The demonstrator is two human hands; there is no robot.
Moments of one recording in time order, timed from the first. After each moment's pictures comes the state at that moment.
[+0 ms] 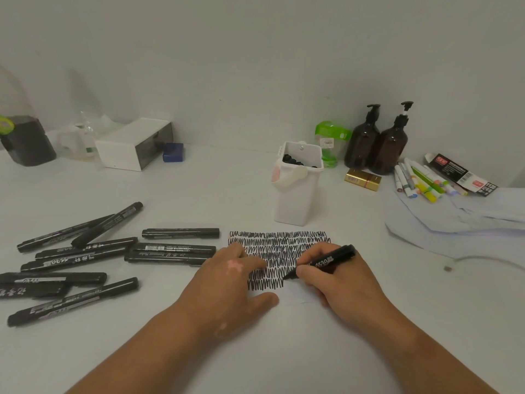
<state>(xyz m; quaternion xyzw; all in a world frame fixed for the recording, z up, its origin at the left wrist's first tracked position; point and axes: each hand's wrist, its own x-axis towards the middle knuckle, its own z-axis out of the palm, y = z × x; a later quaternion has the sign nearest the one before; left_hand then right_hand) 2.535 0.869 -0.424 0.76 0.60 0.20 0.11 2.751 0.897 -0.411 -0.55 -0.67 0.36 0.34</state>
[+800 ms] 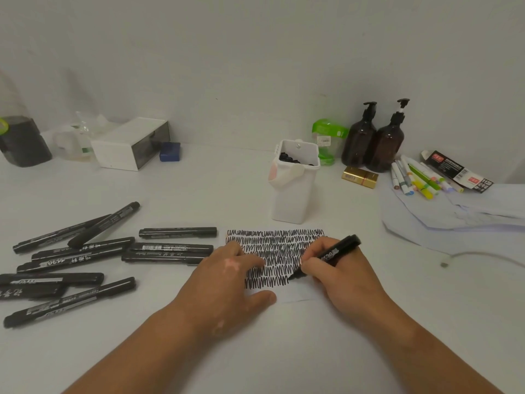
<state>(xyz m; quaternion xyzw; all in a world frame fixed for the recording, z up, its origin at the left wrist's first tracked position) 2.536 0.866 -0.419 0.76 0.60 0.19 0.12 2.753 0.901 -0.411 -0.56 -0.66 0.36 0.36</state>
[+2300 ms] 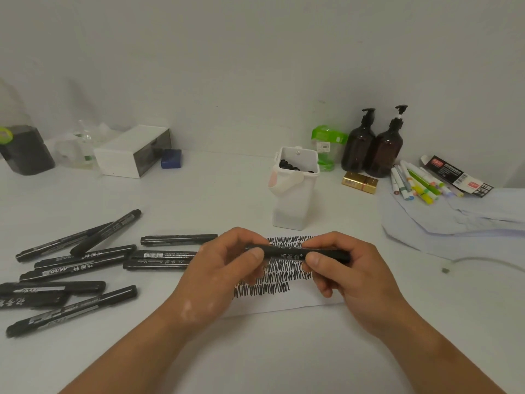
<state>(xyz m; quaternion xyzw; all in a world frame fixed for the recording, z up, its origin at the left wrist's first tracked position) 2.530 0.870 -0.407 0.57 0.42 0.51 0.49 2.756 0.890 -0.390 -0.38 -0.61 0.51 0.47</state>
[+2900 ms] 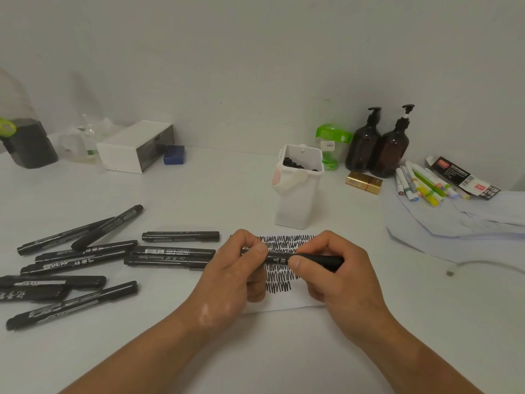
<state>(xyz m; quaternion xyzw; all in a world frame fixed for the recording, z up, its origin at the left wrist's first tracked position) 2.552 0.866 -0.407 0.46 0.40 0.55 0.57 2.731 0.883 -0.397 -0.42 -0.61 0.45 0.50</state>
